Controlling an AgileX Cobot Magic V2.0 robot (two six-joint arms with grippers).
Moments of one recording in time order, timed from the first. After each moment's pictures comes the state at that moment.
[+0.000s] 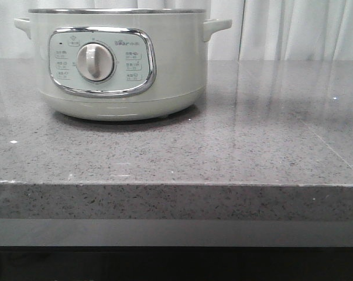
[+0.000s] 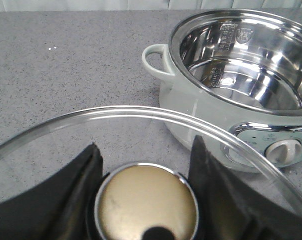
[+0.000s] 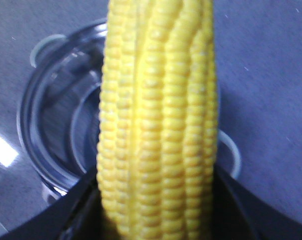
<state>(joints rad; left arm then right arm) -0.21 0.70 -0.86 0.03 0.67 -0.05 0.40 1.54 -1.76 0.34 0.91 -0.16</state>
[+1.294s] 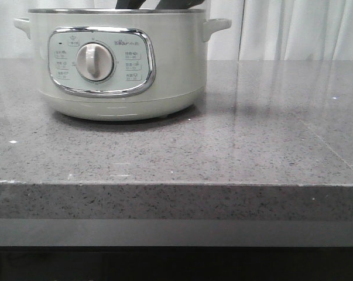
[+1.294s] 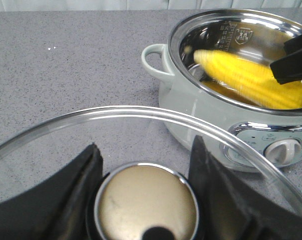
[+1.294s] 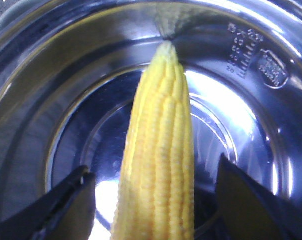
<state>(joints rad) -0.21 0.70 -0.86 0.03 0.67 -0.05 0.52 1.87 -1.76 0.38 0.65 -0.28</state>
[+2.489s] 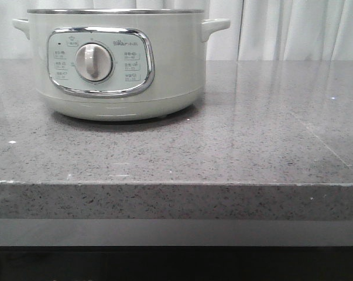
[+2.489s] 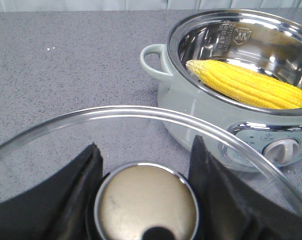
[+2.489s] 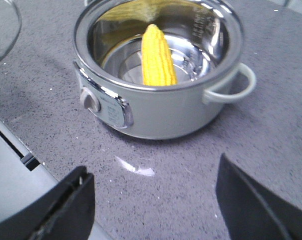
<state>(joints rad) -0.21 0.70 -0.86 0.03 0.67 -0.05 0.52 0.96 -1.12 0.21 0.72 -0.17</state>
